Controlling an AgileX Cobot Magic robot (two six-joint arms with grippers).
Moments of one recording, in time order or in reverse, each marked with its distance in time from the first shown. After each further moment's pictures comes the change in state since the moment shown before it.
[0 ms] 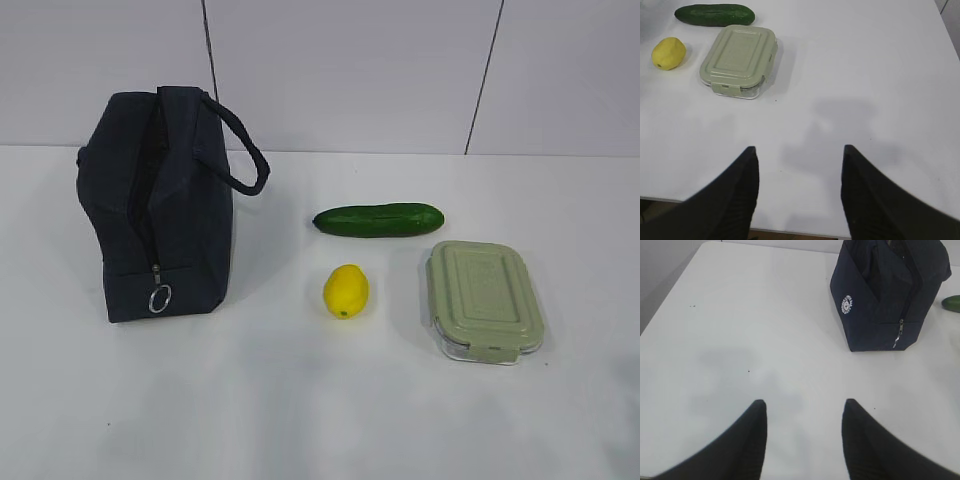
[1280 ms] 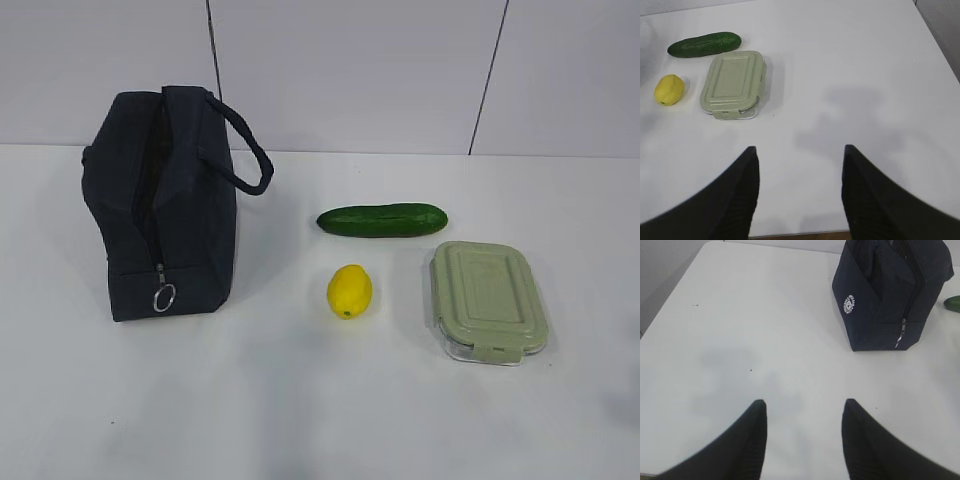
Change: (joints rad) left arm 0.000 0.000 0.000 0.000 0.000 0.000; right arm 0.000 0.094 -0.154 -0.060 0.068 0.205
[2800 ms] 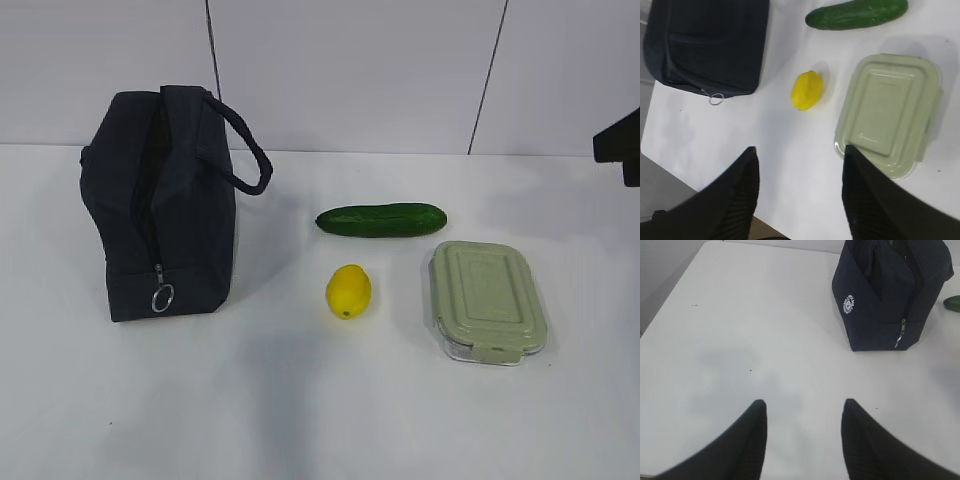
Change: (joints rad) left arm 0.000 0.000 0.000 0.000 0.000 0.000; right arm -0.265 1.294 -0.432 0.921 -0.051 -0.750
